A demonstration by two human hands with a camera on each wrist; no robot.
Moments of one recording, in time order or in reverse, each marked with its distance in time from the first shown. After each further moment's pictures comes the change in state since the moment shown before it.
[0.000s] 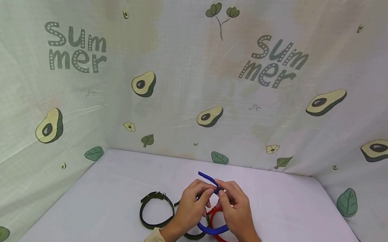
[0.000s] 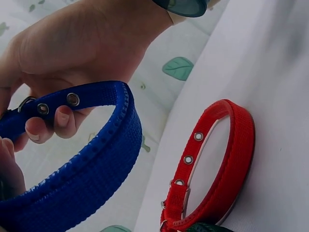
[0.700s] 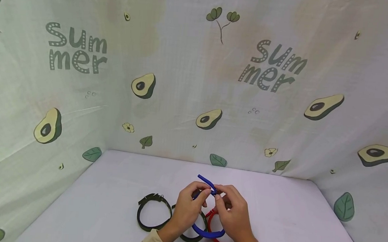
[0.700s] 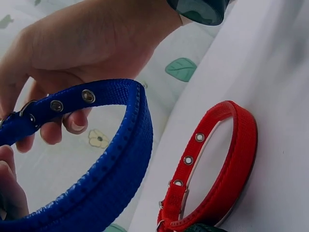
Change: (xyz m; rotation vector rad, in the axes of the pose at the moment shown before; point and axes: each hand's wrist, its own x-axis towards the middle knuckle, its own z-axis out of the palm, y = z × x) left_hand 0.002 -0.002 -0.002 0.010 0.067 -0.110; right_hand -0.001 0.002 0.005 -0.148 0.038 -0.085
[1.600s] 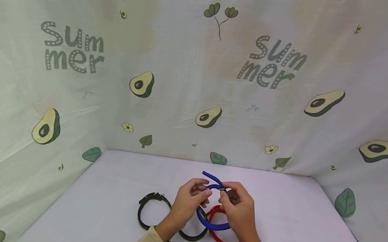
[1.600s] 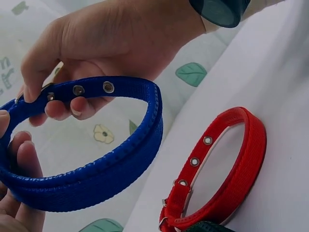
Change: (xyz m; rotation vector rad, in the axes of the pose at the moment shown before) left_hand 0.009 -0.003 -0.005 -0.205 -0.090 -0.178; right_hand 0.001 -0.002 -0.006 0.121 0.089 0.278
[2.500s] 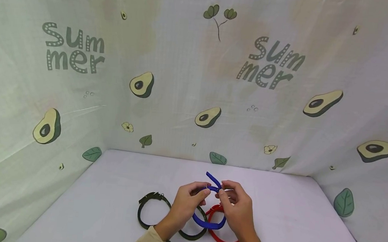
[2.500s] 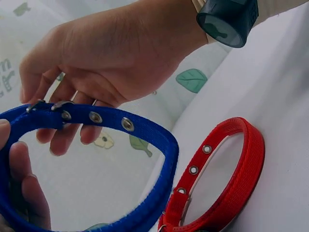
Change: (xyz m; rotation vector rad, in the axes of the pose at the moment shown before) left_hand -0.003 0.003 0.000 0.052 0.015 -0.080; right_hand 0.002 0.001 -0.001 -0.028 -0.054 0.001
